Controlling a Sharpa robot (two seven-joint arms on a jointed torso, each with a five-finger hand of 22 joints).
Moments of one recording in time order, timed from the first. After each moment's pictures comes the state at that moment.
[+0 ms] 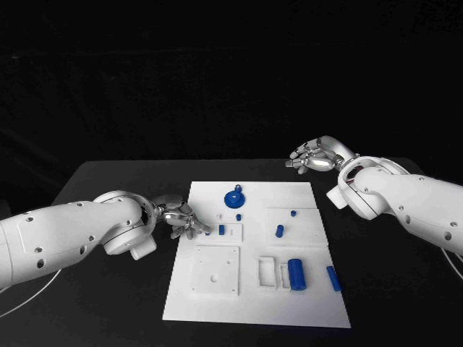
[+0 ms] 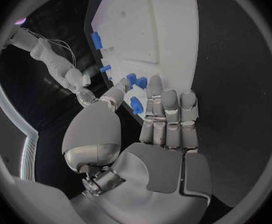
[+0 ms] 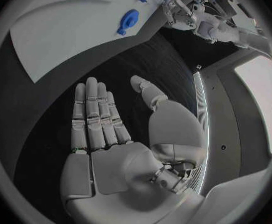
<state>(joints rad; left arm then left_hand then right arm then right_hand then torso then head) 1.36 -0.85 -0.21 1.45 -0.79 -0.06 -0.25 0.89 -0.21 0.44 -0.12 0.05 1.03 0.09 0.33 0.59 1.27 -0.02 0.52 0.35 1.13 -0.13 1.29 0.50 0.09 0.85 -0.11 1.18 1.04 1.30 -0.67 0.02 1.17 -0.90 -0.37 0.02 0.95 -0.13 0.46 -0.27 0.42 0.82 0.20 0.29 0.40 1.03 0.11 0.43 0.25 1.09 0.07 0.33 0.68 0.25 0.80 0.20 0.40 1.06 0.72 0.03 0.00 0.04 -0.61</state>
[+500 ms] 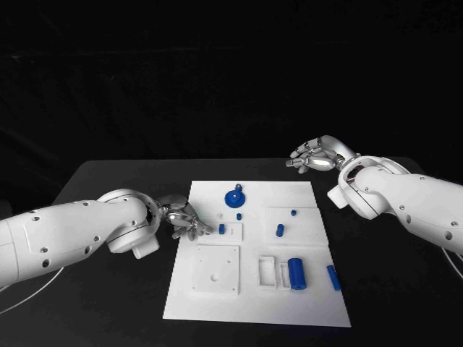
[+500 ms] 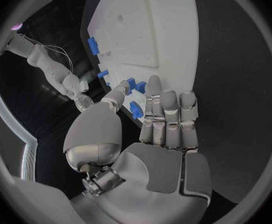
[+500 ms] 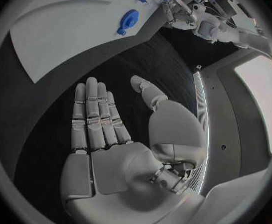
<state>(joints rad) 1.36 -0.84 -0.21 1.46 -0.84 -0.04 -0.29 0.87 -0.15 0.40 -0.09 0.05 1.05 0.07 0.34 0.60 1.29 -0.03 0.52 0.36 1.14 -0.14 1.29 0.50 0.09 0.85 -0.11 1.18 1.04 1.30 -0.67 0.02 1.17 -0.90 -0.37 0.03 0.95 -0.13 0.46 -0.27 0.42 0.82 0.20 0.29 0.40 1.03 0.11 0.43 0.25 1.09 0.07 0.33 0.68 0.25 0.80 0.20 0.40 1.06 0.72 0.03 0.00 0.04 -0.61</state>
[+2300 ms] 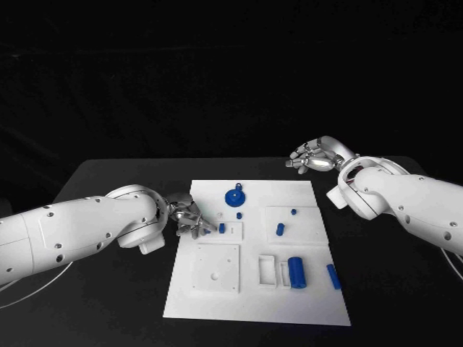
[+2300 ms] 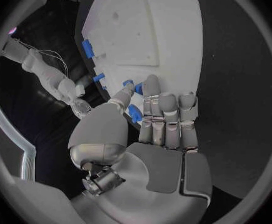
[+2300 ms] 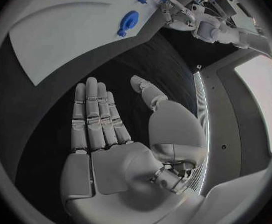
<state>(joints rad) 1.37 -0.79 -0.20 1.43 -0.89 -0.03 -0.35 0.96 -0.02 0.34 -0.12 0.10 1.10 0.05 0.35 0.61 1.33 -0.04 0.53 0.36 1.17 -0.15 1.32 0.53 0.10 0.87 -0.11 1.19 1.06 1.30 -0.67 0.02 1.17 -0.90 -0.37 0.03 0.94 -0.13 0.46 -0.27 0.42 0.81 0.20 0.29 0.40 1.03 0.11 0.43 0.24 1.09 0.07 0.33 0.68 0.25 0.80 0.20 0.40 1.06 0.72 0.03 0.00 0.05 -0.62</state>
